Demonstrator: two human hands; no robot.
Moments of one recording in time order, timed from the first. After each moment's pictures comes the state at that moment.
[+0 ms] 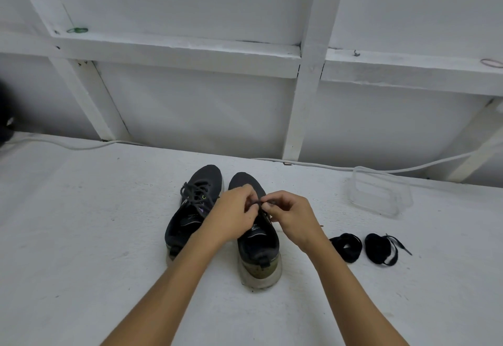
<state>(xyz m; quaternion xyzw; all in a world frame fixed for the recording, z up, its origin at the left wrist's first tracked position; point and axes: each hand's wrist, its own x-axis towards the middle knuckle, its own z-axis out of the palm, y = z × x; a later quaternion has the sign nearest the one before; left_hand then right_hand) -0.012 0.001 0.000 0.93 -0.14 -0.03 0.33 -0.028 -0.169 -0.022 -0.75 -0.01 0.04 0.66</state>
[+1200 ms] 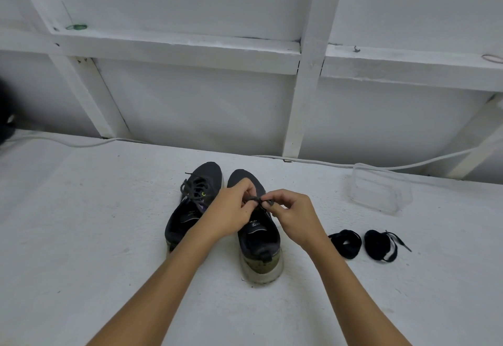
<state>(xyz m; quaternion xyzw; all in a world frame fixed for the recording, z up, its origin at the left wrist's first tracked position) -0.012 0.005 0.003 0.91 -0.14 -0.06 0.38 -0.030 -0.171 -0.025 -0.78 -0.02 0.01 0.63</state>
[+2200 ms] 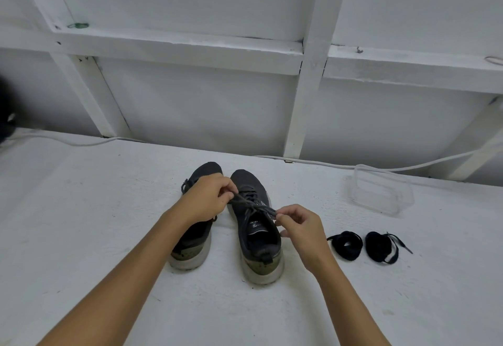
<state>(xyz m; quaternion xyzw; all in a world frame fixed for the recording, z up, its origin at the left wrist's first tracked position) 0.018 0.052 0.007 0.94 -0.15 -0.07 0.28 -0.060 -0.174 -0.031 -0.72 0.11 0.03 0.69</state>
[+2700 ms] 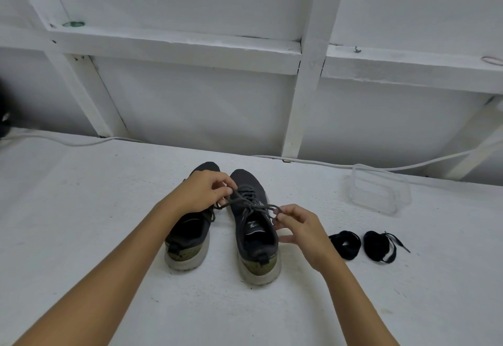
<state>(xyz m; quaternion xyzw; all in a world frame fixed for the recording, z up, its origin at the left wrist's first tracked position) 0.026 0.060 0.016 0.91 -0.13 -0.13 0.36 -0.057 -0.186 -0.032 -0.71 0.09 0.11 0.69</state>
